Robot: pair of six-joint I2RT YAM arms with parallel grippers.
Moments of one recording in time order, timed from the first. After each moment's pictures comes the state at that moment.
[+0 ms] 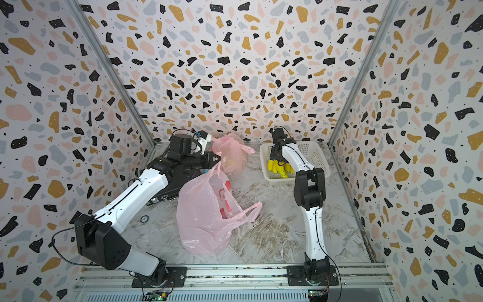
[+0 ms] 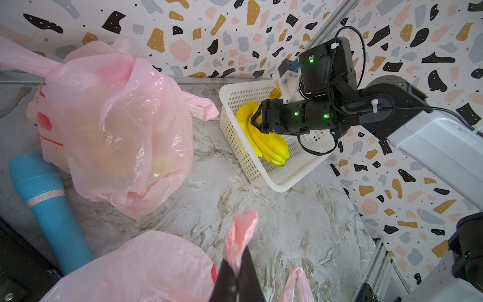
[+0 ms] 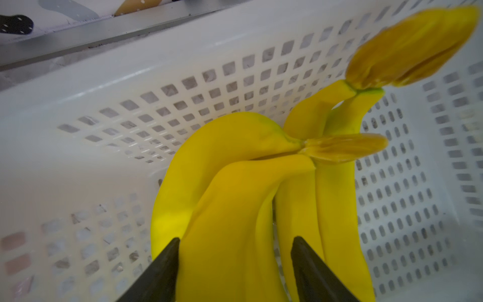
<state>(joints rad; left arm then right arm) -0.39 1.51 1.40 -0.46 0.43 -0.33 0.25 2.33 2.12 -0.86 0.21 0.39</state>
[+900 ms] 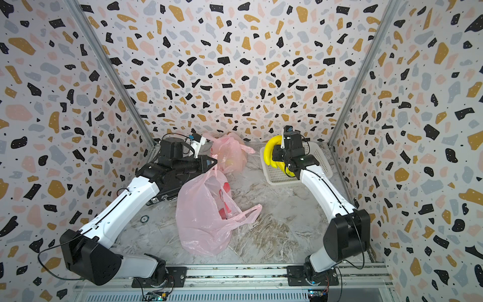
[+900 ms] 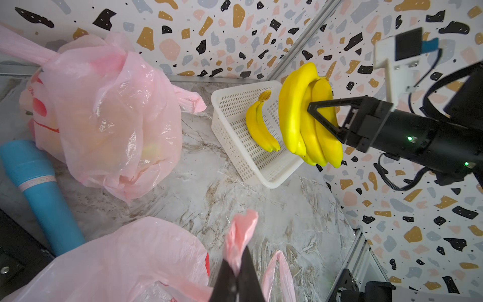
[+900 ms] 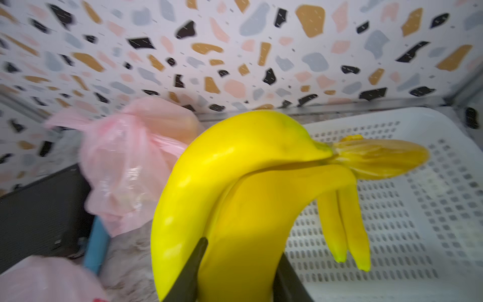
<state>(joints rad) -0.35 1.37 1.31 -0.47 0.51 -0.36 0.31 1.48 1.36 -0.37 -0.05 0.28</state>
